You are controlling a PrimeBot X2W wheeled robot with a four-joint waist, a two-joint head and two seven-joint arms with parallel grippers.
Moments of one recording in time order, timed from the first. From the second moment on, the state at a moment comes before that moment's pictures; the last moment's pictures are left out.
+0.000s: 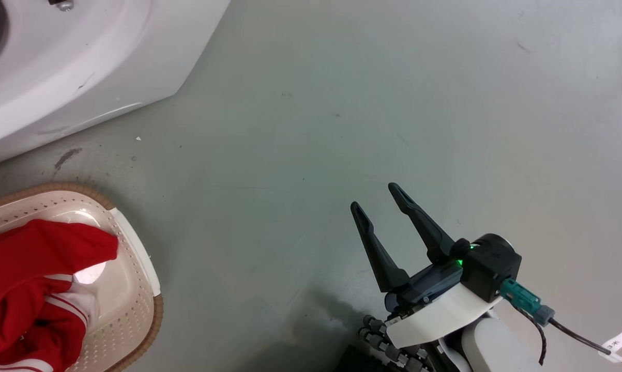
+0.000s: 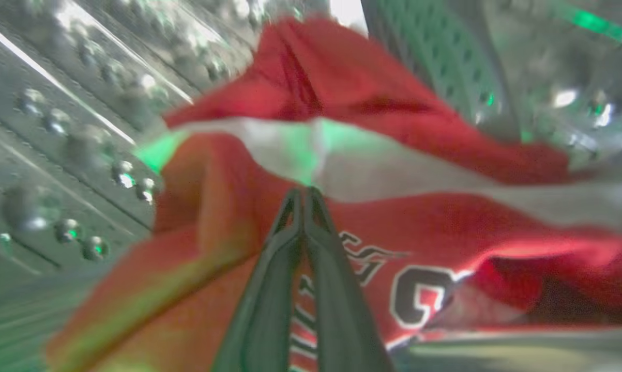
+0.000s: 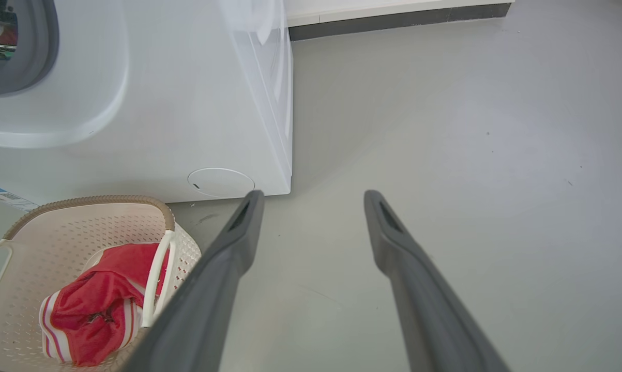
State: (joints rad) left arm -1.35 0.84 -0.23 0.81 -0.19 -0.08 0.79; right arm -0.22 -0.05 0.42 0.08 0.27 0.13 -0.26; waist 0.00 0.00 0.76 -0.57
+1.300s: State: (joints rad) left arm -0.96 0.58 -0.13 0.94 -0.35 0.05 -0.14; right arm -0.22 -0.05 0.34 0.21 0.23 0.13 -0.26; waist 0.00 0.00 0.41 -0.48
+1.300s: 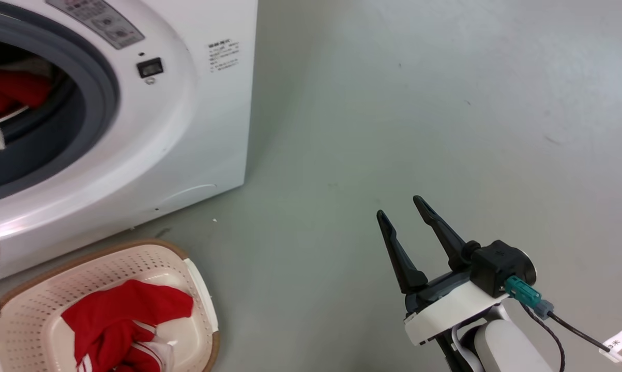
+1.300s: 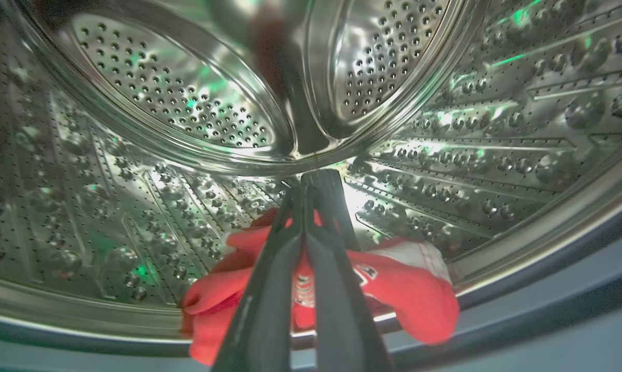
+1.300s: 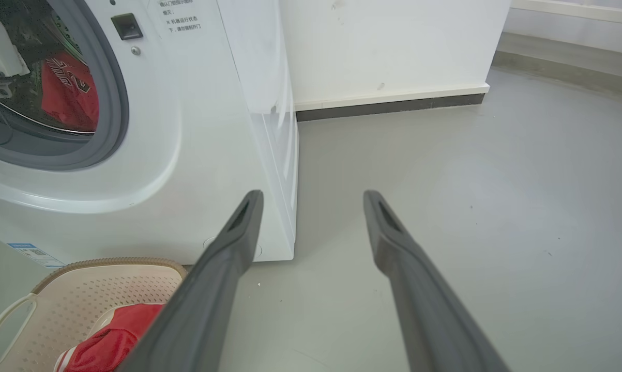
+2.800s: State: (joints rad) left arm -0.17 0.45 -0.19 -0.15 -0.41 0.24 0.01; right arm -0.05 -0.05 0.21 0.11 0.10 0.13 -0.10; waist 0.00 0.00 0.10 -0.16
